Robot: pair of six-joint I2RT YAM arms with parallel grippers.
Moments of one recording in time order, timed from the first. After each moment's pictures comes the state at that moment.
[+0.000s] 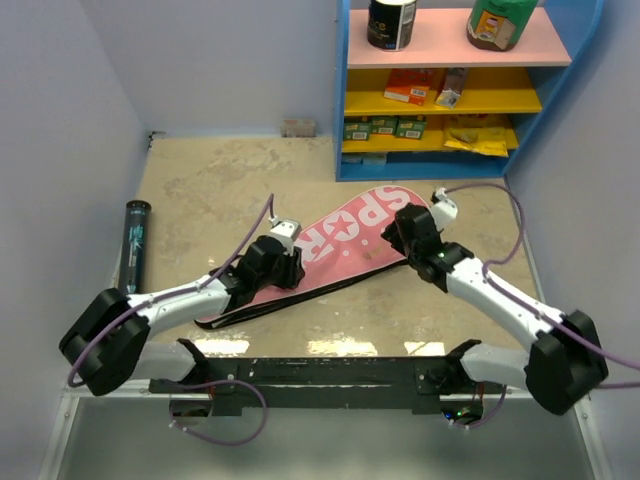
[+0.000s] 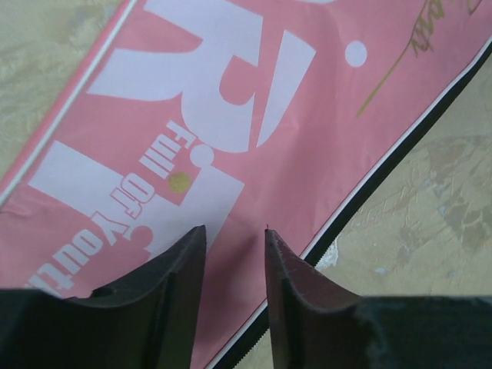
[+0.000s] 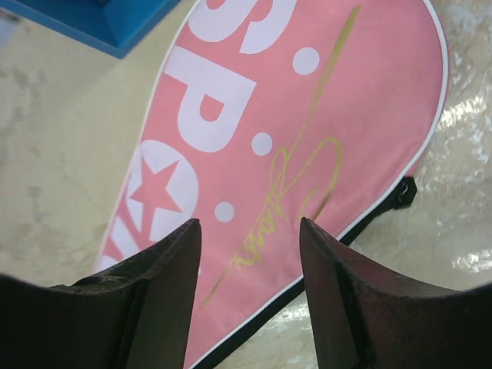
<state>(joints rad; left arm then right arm) -0.74 1.28 0.56 0.08 -0.09 -0.38 0.55 1.16 0.75 -0.28 0.51 1.01</state>
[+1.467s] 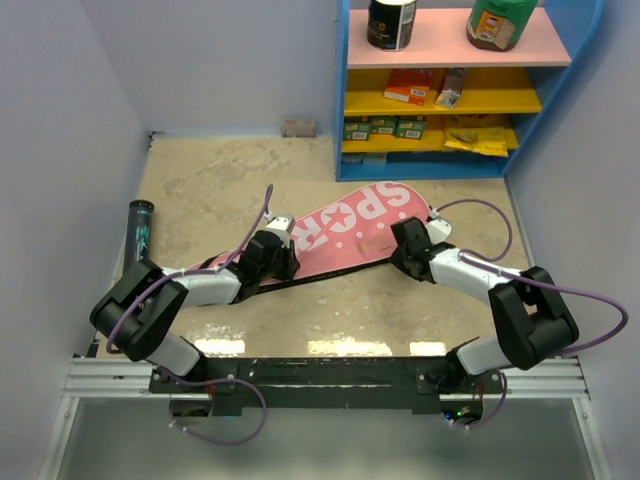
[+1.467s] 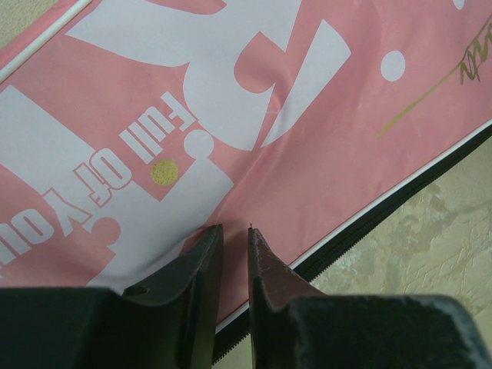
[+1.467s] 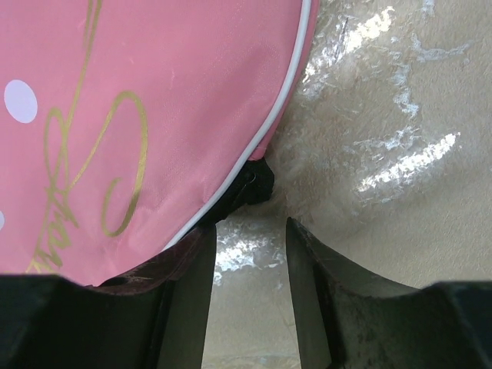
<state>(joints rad) -0.62 1.52 0.54 0.34 -0.03 -0.40 0.45 1.45 0.68 -0.27 0.43 0.99</state>
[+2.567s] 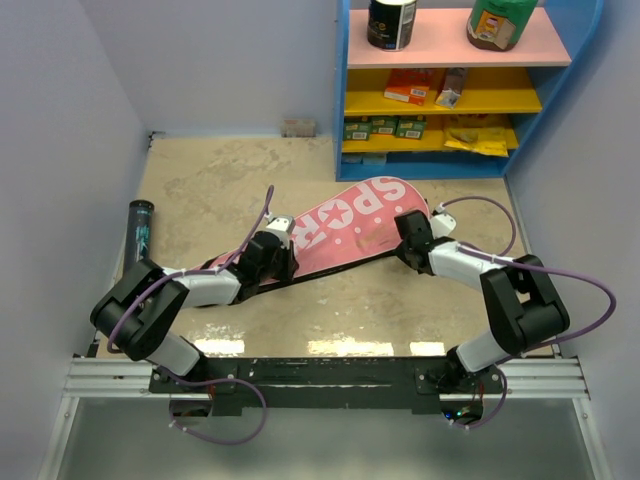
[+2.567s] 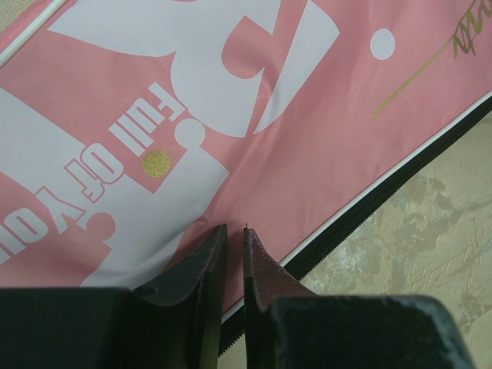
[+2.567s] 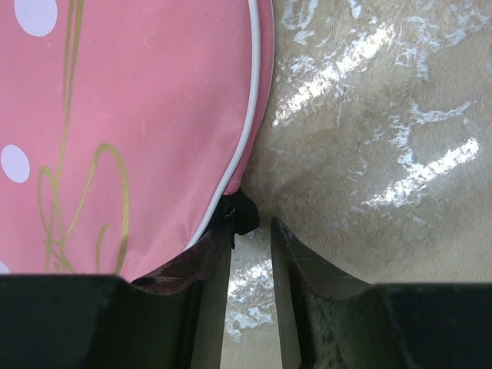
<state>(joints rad) -0.62 1.52 0.53 0.36 -0.03 -0.38 0.39 1.53 0.72 -0.18 0.45 1.01</state>
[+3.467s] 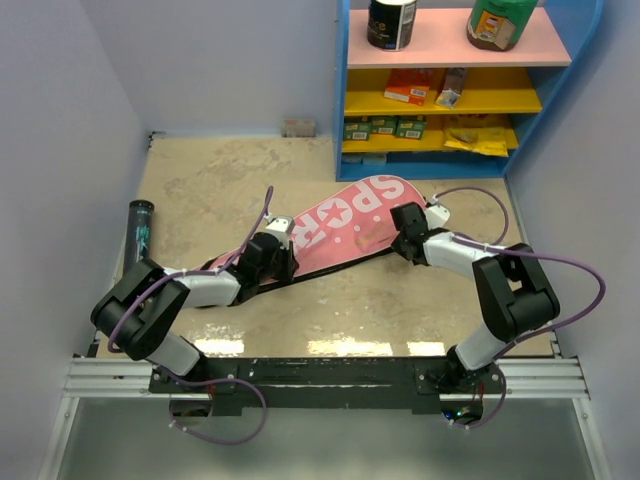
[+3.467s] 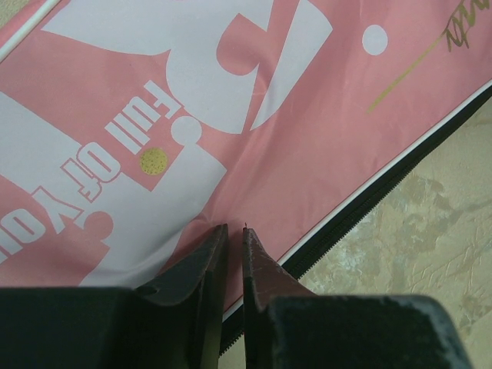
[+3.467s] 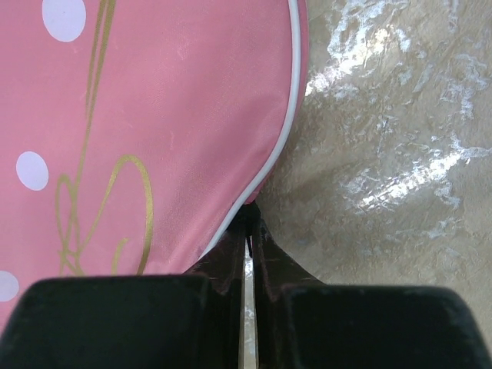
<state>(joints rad) -0.62 1.53 0.51 0.40 -0.03 -0.38 0.39 1.62 0.81 -0.18 0.45 0.96</state>
